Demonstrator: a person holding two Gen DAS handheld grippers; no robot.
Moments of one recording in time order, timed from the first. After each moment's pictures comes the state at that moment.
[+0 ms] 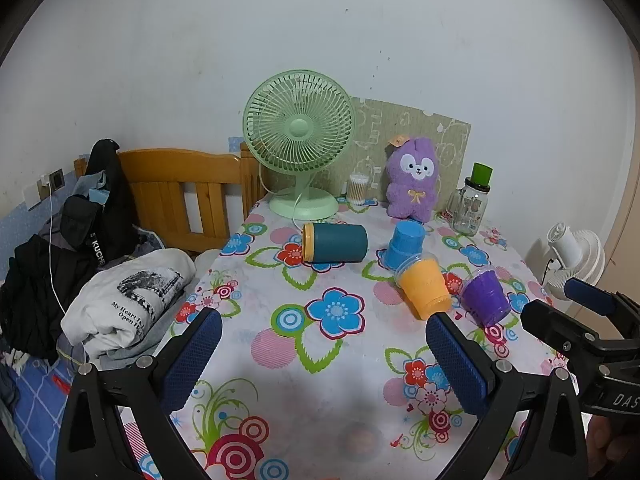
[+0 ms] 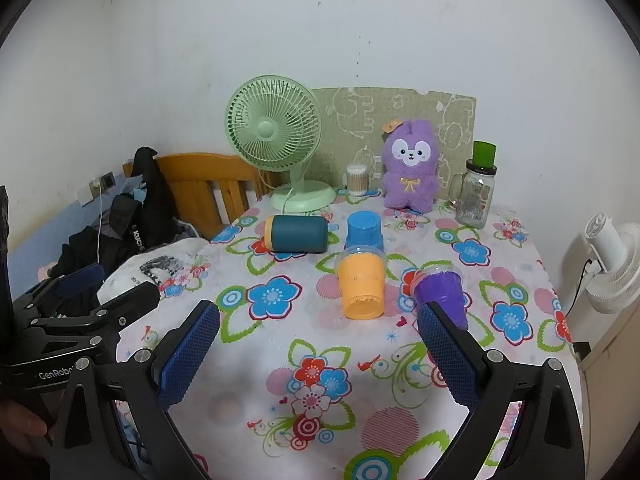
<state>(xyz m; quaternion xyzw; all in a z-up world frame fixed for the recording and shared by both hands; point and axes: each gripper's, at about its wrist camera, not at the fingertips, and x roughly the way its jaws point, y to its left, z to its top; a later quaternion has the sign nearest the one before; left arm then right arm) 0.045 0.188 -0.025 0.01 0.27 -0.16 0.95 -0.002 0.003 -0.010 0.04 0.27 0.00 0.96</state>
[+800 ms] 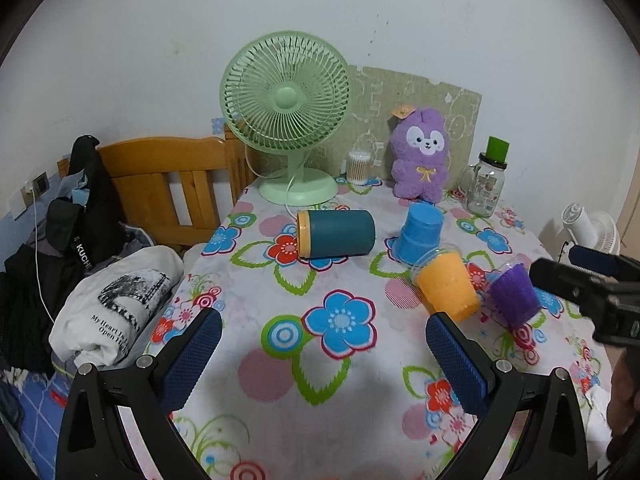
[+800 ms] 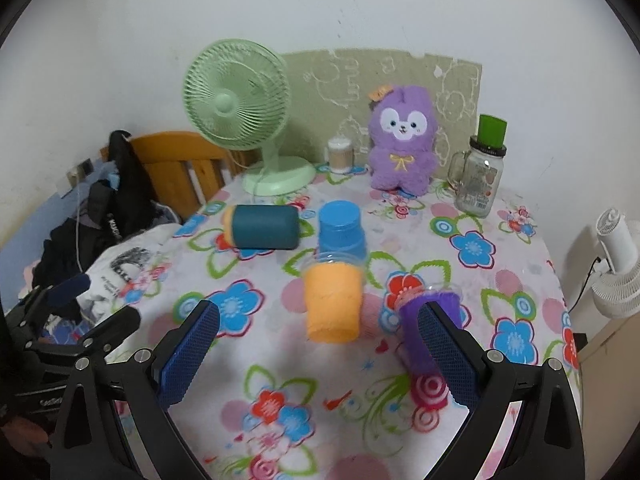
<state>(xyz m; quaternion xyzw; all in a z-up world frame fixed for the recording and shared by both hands) 0.118 0.162 -0.048 0.04 0.31 -0.16 0.94 0.098 -0.046 -0.019 0.05 0.34 -0.01 0.94</state>
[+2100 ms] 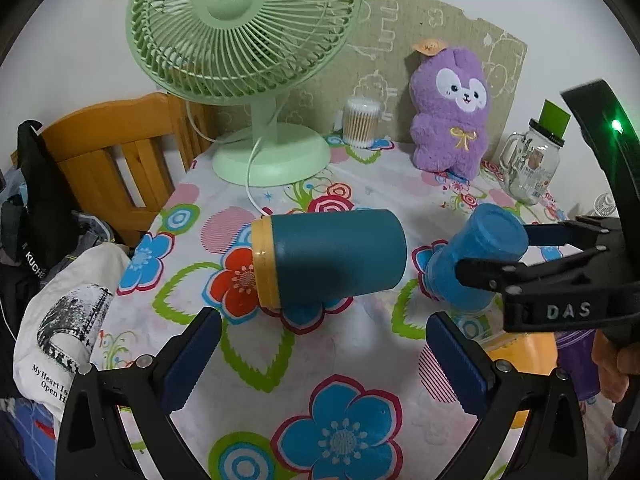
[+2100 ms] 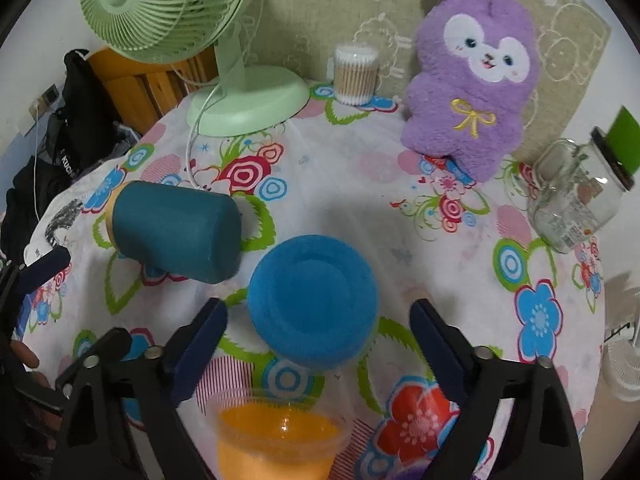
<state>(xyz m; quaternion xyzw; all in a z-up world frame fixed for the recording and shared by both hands) 0.280 0.098 -0.104 0.06 0.40 -0.18 0.90 0.317 -0.070 -0.102 -0.01 0.51 0.02 0.86</state>
